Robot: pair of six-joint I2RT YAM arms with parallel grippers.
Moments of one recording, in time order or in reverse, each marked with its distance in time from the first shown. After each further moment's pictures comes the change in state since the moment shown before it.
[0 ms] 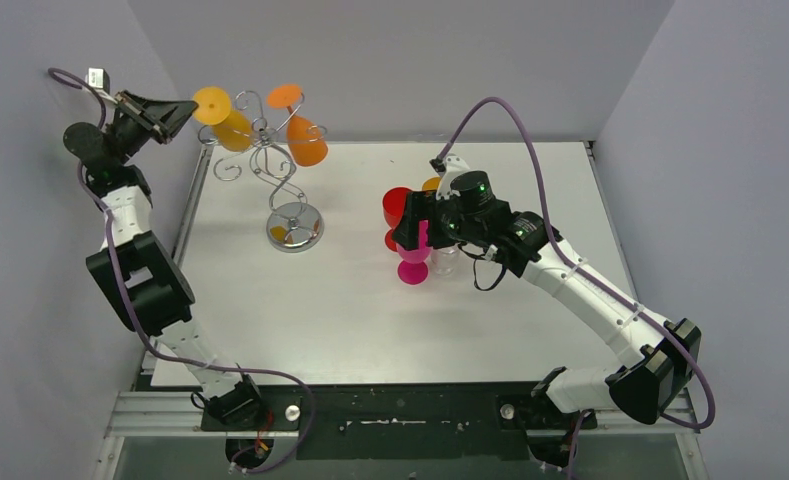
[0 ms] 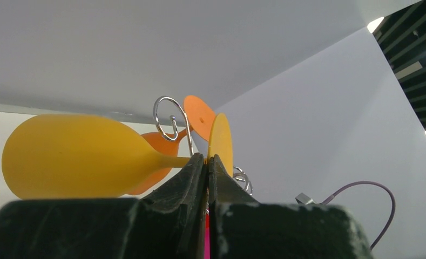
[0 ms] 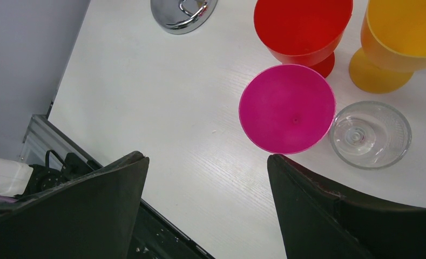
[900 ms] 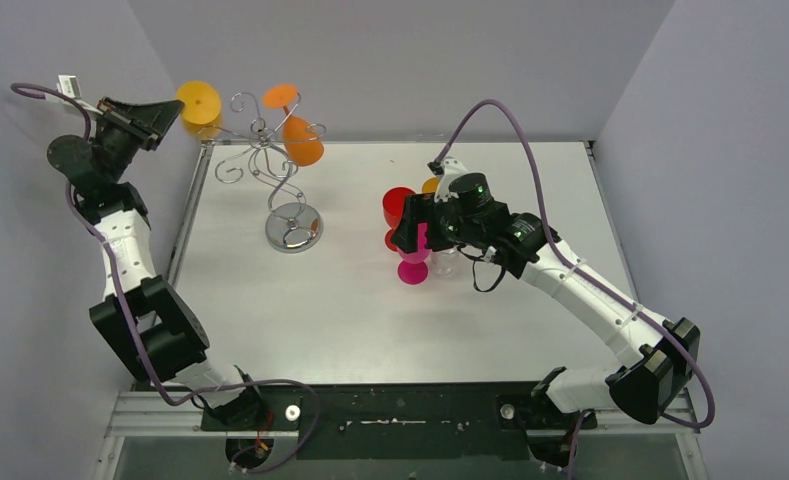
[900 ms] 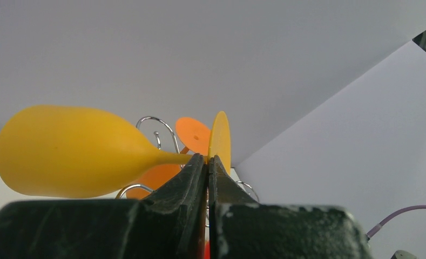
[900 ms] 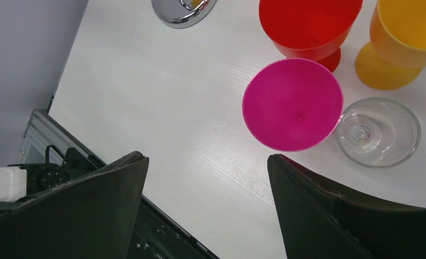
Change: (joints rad) left arm 0.036 -0.352 -0.248 -0.185 -0.204 0.320; right arm 0.006 0.000 -0.013 0.003 -0.010 0.000
